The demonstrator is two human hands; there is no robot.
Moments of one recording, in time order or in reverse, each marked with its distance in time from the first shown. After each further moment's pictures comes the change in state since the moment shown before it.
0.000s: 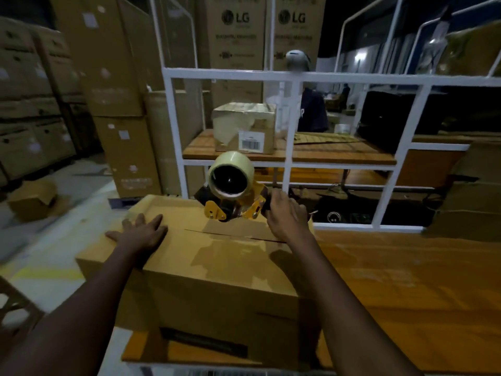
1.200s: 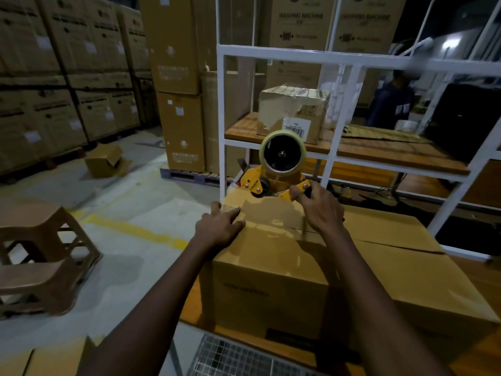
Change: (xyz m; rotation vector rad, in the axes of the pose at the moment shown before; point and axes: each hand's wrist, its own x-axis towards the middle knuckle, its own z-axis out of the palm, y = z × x) left_hand -0.080 0.099 0.029 -0.221 0.114 0.184; right_hand 0.018 0.030 0.017 0.410 0.000 -0.036
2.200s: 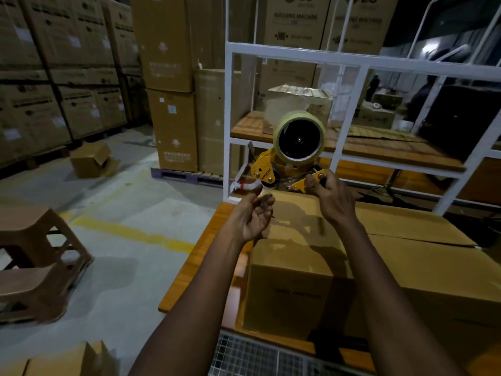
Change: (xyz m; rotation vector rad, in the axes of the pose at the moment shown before) left_hand -0.017 0.035 -0.048 -2.043 -0.488 -0.335; right_hand -0.004 -0.033 0.001 0.078 0.085 -0.024
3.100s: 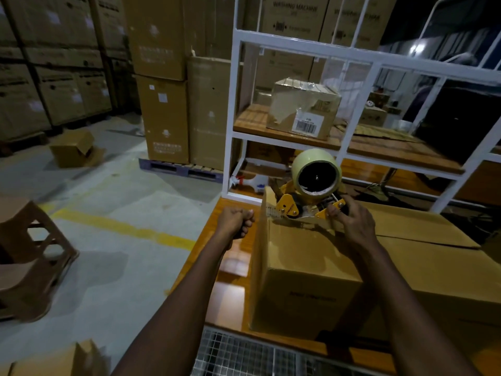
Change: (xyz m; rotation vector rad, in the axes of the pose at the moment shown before) left_hand 0.035 0.009 -0.088 0.717 0.217 0.301; right_hand -0.029 0.039 0.012 -0.081 -0.022 0.064
